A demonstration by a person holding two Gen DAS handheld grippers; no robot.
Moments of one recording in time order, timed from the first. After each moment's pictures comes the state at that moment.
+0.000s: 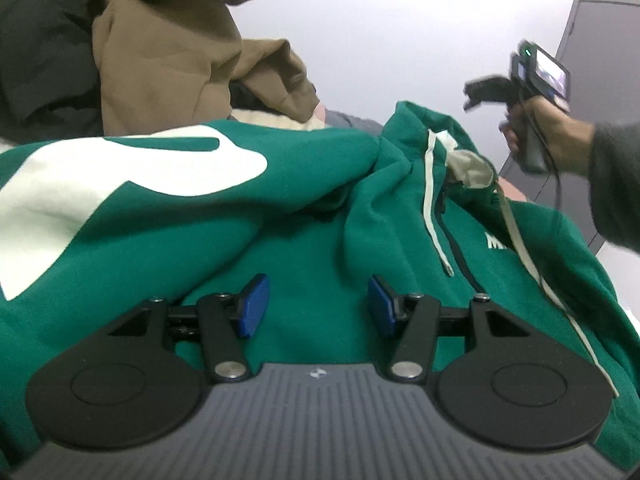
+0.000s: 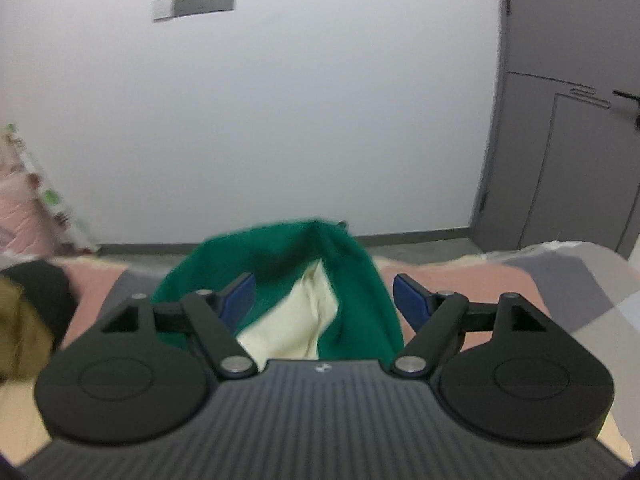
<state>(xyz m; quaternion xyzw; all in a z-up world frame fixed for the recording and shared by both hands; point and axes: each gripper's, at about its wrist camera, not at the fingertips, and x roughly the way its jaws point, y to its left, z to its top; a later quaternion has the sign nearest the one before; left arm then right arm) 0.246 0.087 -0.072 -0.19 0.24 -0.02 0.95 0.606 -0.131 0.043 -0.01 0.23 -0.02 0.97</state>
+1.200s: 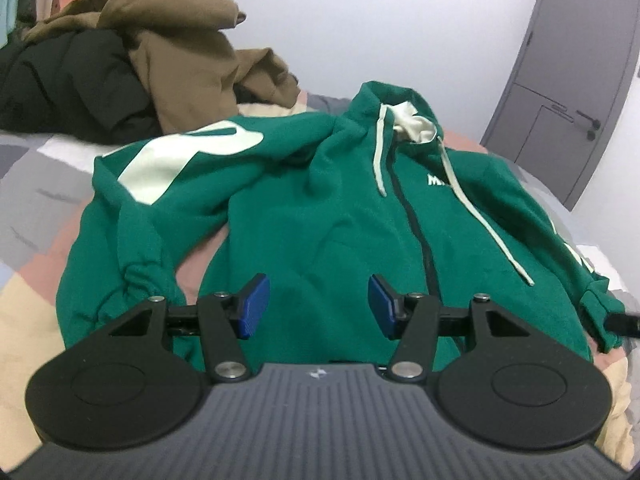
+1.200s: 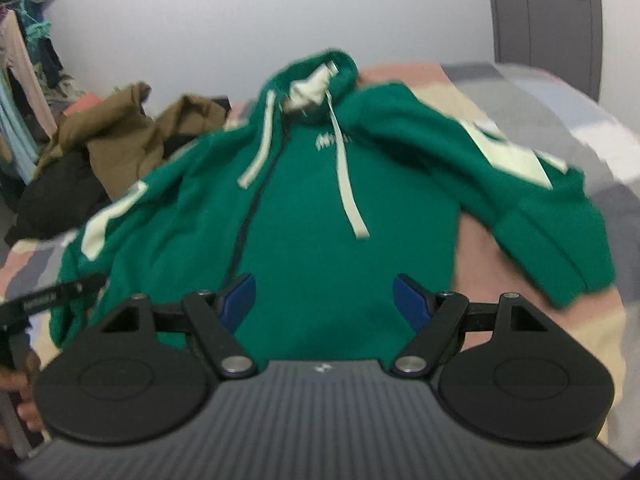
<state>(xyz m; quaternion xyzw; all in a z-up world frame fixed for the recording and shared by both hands) 0.066 0.059 -0.006 -0.14 0.29 -0.02 0.95 0.080 -0.242 0.020 0.09 0.34 0.08 0.93</state>
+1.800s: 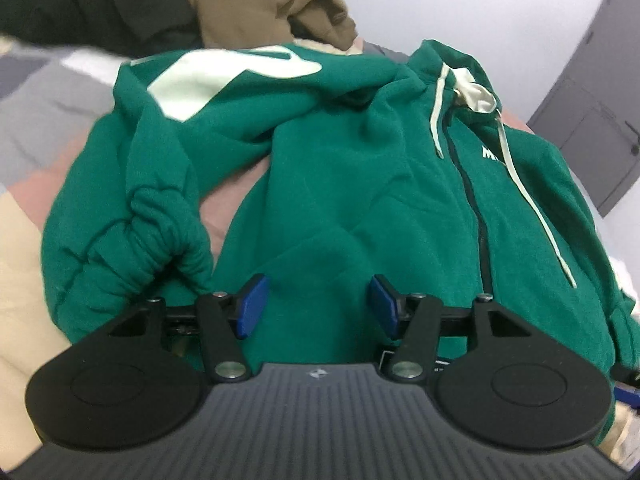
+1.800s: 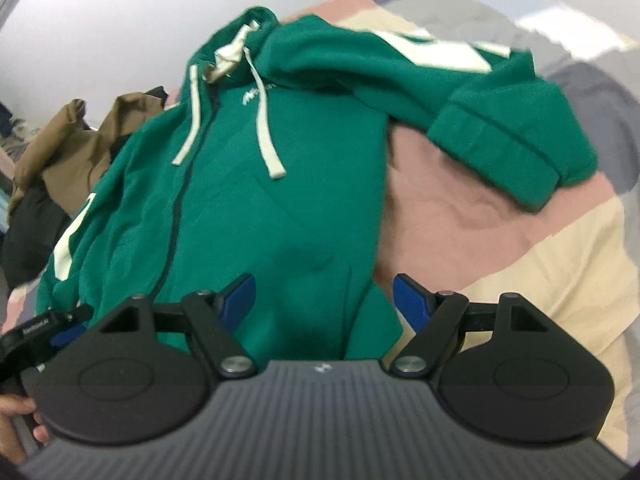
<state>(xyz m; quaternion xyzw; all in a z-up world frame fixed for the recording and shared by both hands) 0.099 0.080 -0.047 -0.21 0.37 0.02 0.91 0.092 -0.288 -0.040 0.20 0.41 0.03 0.89</state>
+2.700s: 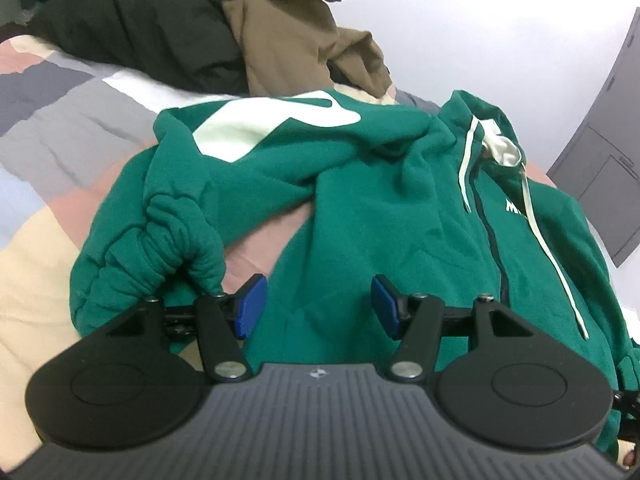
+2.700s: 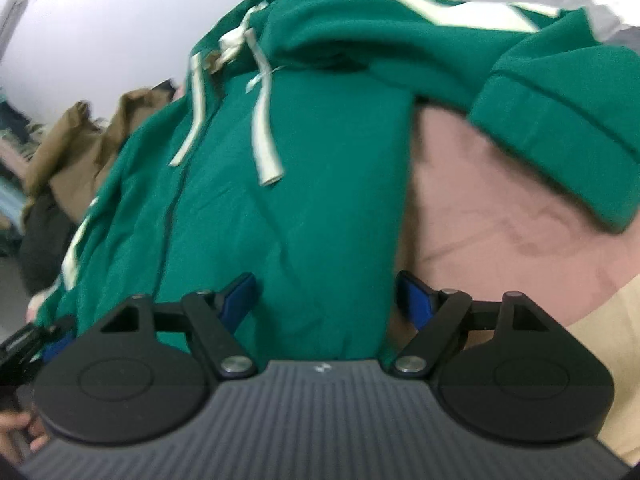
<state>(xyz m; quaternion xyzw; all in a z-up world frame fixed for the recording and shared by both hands) 0.092 0.095 -0.039 -0.23 0.31 0.08 0.92 0.137 -0.290 -0.073 0.24 0.42 0.10 0.87</state>
